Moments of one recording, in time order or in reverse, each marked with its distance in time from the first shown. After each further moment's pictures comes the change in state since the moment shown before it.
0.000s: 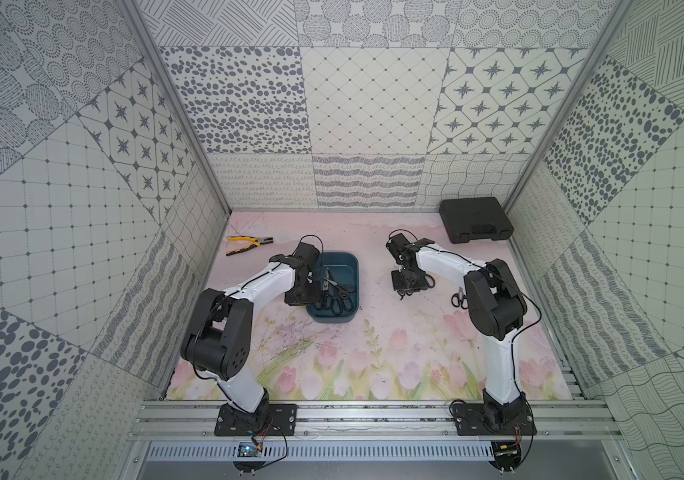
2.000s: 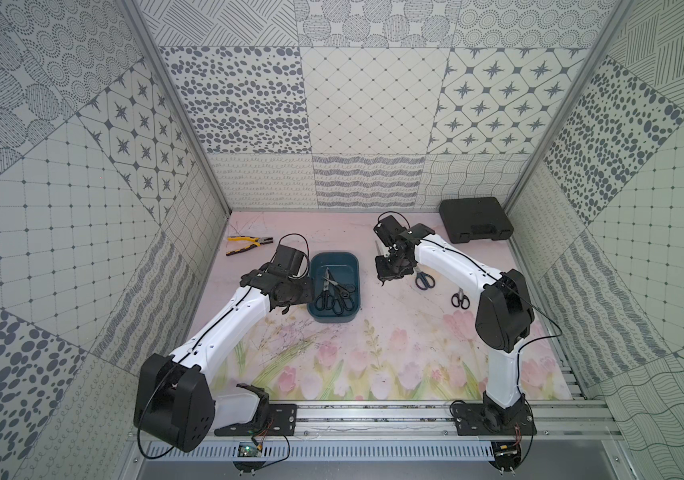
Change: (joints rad) left arm -0.003 -0.398 -0.120 0.023 0.003 -0.064; right arm 0.160 -0.105 0.241 -0.131 -0.095 -0.014
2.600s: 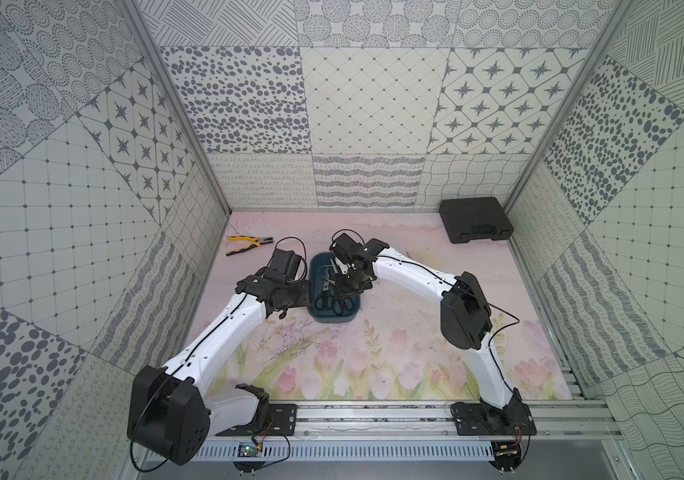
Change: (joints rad) left arm 0.000 -0.058 -0.034 0.004 -0.006 0.022; right arm 0.185 0.247 0.208 0.025 -0.093 0.073
